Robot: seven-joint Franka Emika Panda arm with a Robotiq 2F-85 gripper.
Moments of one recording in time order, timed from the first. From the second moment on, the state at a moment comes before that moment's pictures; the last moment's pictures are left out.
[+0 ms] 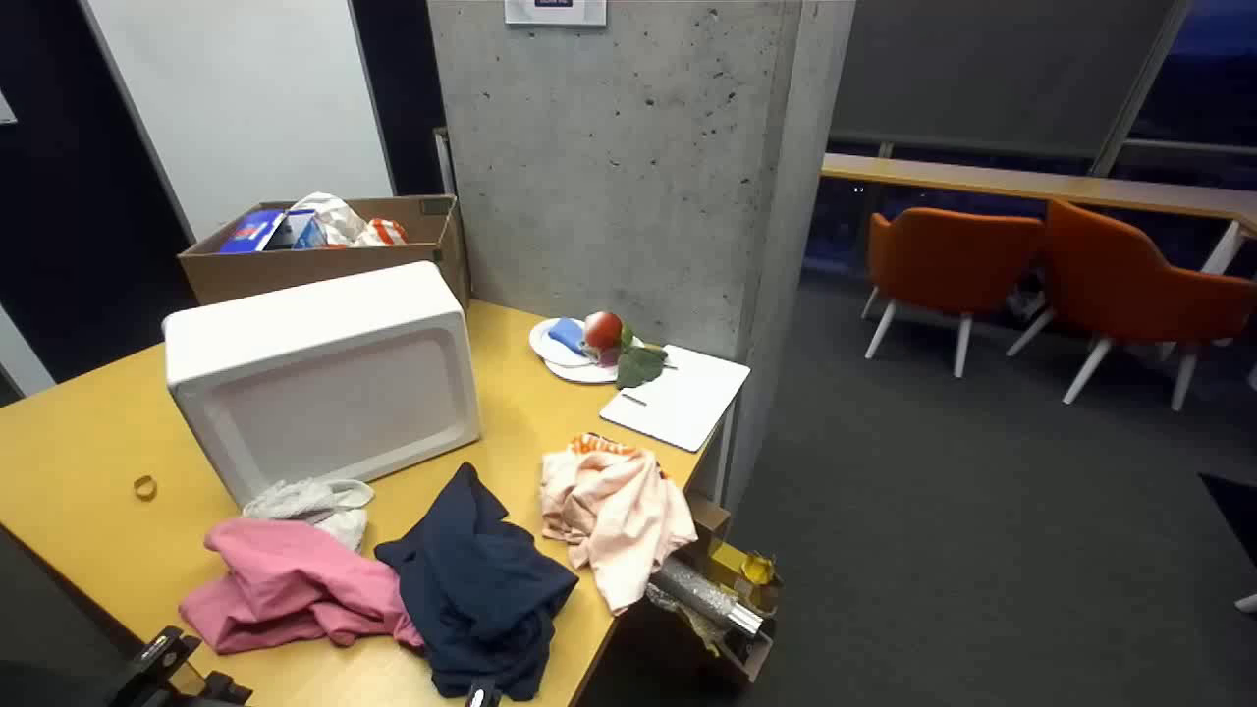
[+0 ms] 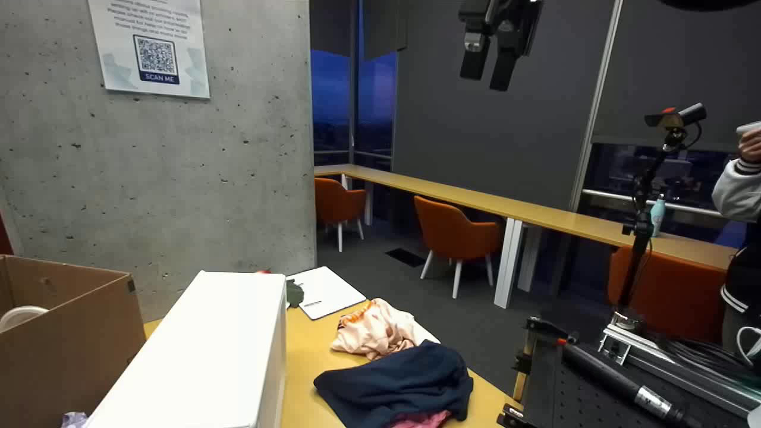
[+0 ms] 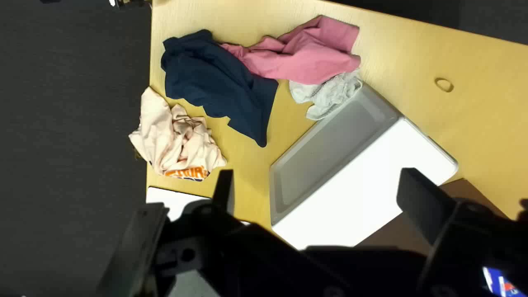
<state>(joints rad) 0.06 -0.45 0.22 -2.19 0.04 1.91 0.32</state>
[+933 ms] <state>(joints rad) 0.01 -0.43 0.17 -2.33 -0.07 2.22 0.33</state>
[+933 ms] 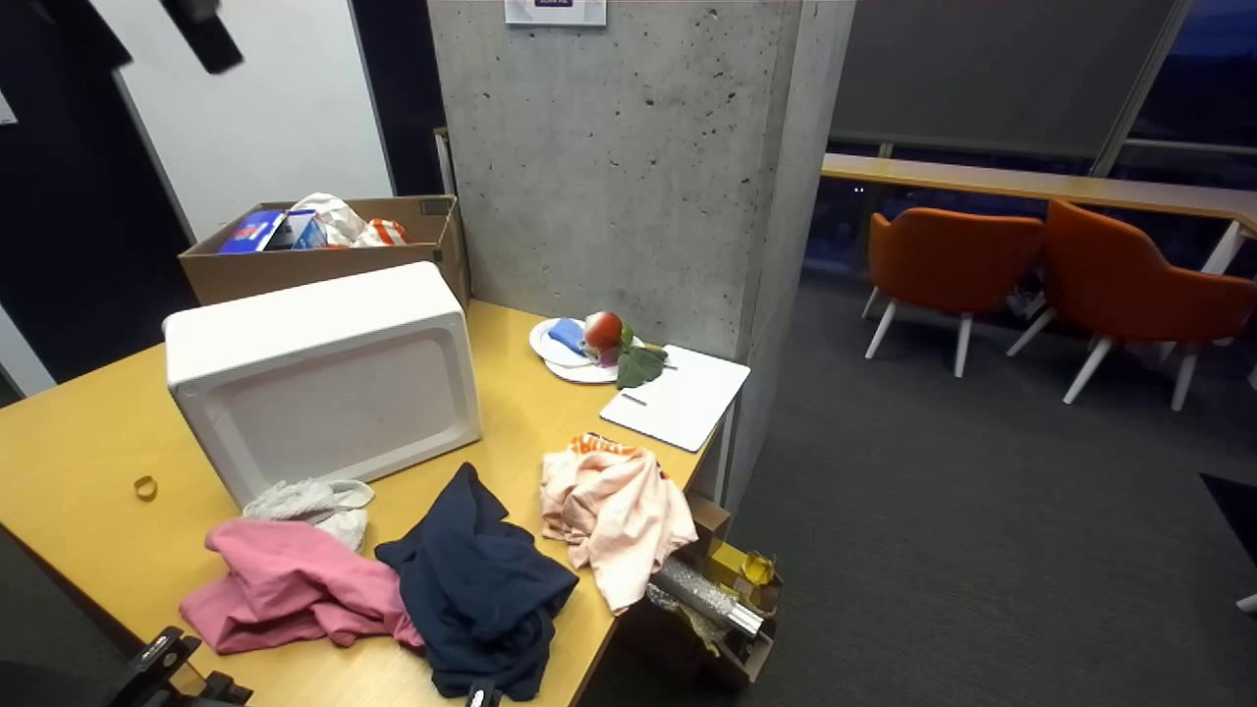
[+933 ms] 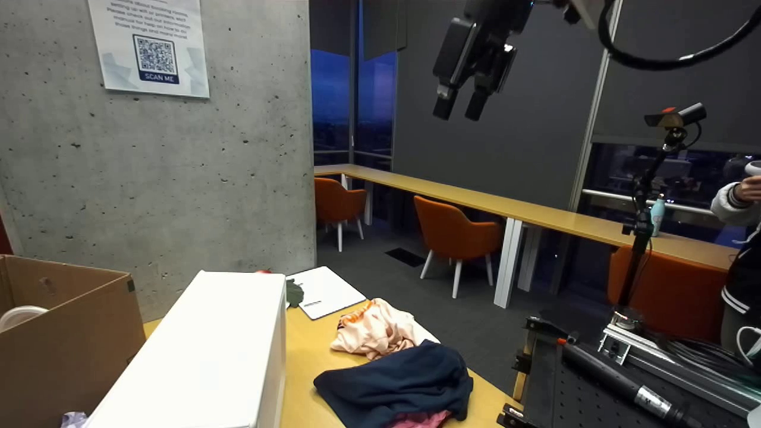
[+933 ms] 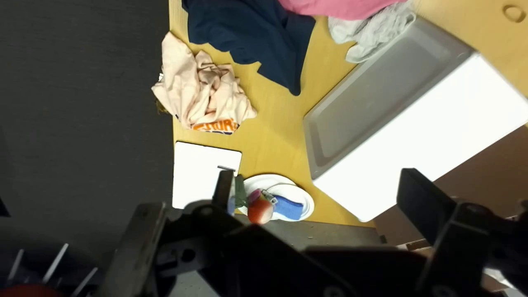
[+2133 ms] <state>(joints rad) -0.05 0.16 -0.04 -2.73 -0.10 2.96 0.34</state>
